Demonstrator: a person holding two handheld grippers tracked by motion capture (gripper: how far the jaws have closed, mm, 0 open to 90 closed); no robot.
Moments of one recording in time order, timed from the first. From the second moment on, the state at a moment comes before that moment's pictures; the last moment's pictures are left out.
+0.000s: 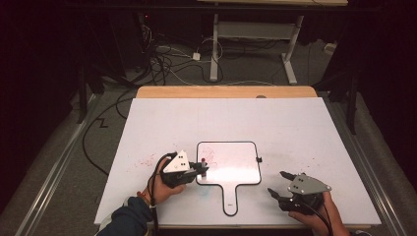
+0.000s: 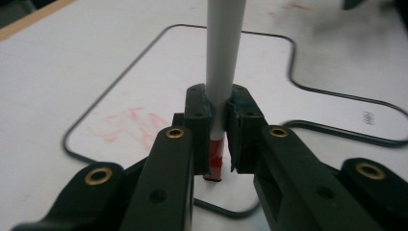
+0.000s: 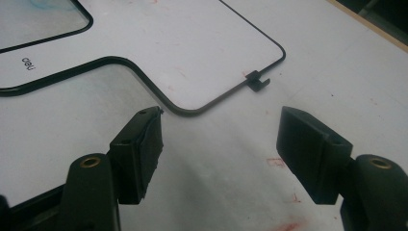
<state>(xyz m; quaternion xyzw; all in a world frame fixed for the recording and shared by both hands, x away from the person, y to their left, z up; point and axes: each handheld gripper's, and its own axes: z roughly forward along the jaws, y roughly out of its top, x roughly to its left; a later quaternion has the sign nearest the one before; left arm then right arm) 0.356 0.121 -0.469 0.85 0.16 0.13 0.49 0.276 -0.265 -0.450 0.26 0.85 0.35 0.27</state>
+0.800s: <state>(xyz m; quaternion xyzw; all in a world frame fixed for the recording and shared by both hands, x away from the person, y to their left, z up) 0.379 0.082 -0.469 0.84 0.15 0.11 0.50 0.278 -0.263 -0.453 0.26 0.86 0.35 0.27</state>
